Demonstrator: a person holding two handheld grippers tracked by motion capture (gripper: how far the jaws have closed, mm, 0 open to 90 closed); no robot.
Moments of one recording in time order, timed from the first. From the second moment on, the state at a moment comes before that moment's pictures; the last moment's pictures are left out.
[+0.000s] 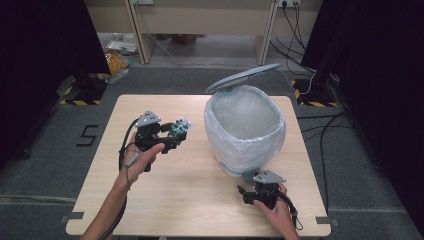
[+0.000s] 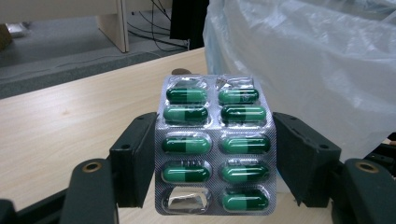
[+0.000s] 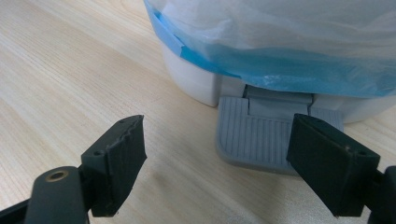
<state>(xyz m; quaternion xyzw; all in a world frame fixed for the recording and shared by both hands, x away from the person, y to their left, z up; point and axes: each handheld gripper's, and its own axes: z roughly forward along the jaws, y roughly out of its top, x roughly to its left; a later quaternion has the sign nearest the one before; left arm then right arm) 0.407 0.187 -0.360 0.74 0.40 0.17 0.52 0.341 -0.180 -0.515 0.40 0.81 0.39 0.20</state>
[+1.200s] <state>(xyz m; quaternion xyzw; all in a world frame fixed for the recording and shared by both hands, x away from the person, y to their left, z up) 0.380 0.157 -0.298 0.75 0.32 0.17 0.55 0.341 -0.180 -0.515 0.40 0.81 0.38 0.20</state>
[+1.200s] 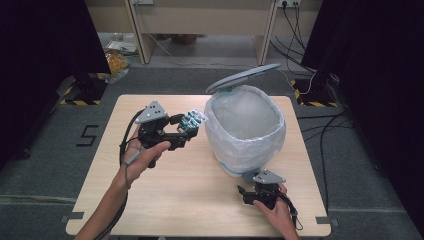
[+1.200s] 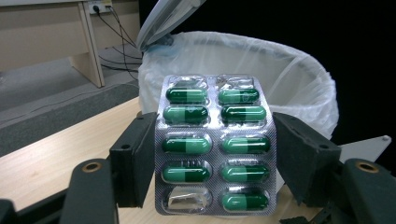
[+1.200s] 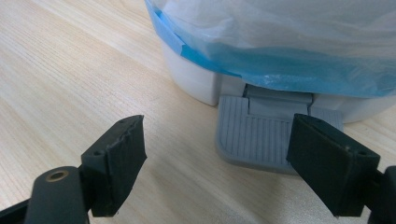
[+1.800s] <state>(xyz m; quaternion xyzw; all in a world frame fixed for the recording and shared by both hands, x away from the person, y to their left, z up) 0.394 0.110 -0.282 0.77 0.29 0.17 0.55 0.340 -0.179 -0.515 0.40 0.81 0.38 0.20</state>
